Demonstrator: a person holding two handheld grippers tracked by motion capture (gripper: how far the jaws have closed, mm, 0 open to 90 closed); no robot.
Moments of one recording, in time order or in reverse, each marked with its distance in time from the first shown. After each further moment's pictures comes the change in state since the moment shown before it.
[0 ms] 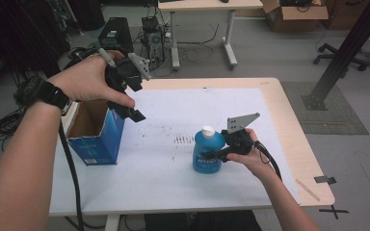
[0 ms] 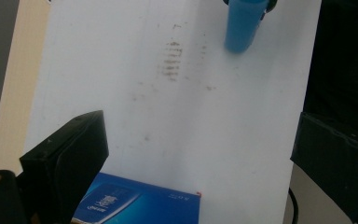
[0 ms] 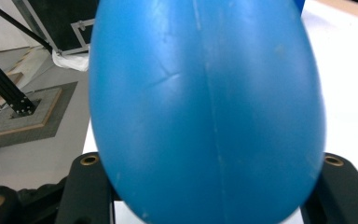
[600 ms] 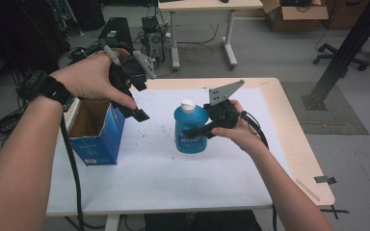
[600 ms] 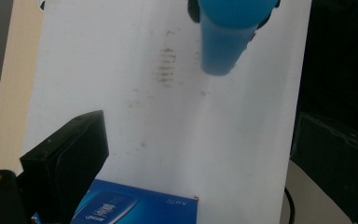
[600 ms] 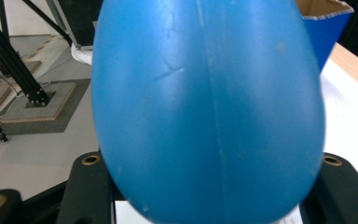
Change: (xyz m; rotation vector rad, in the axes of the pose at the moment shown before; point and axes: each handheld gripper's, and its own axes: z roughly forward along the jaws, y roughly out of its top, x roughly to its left) left arm -0.003 0.011 -0.001 -0.001 -0.023 0.021; right arm -0.001 0.105 0.016 0.016 0.077 -0.122
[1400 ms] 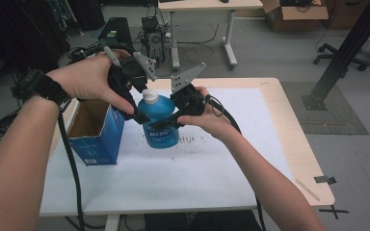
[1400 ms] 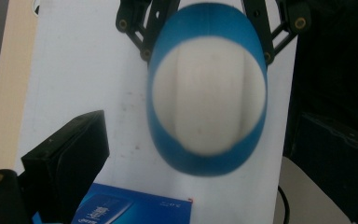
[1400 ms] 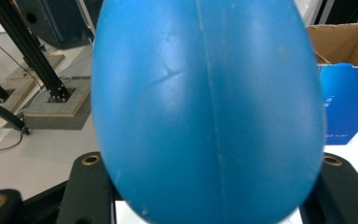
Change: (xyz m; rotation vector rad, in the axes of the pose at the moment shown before) left arm -0.008 0.002 -0.002 -0.004 -0.010 0.006; right arm -0.004 0.063 0.058 0.032 0.100 -0.036
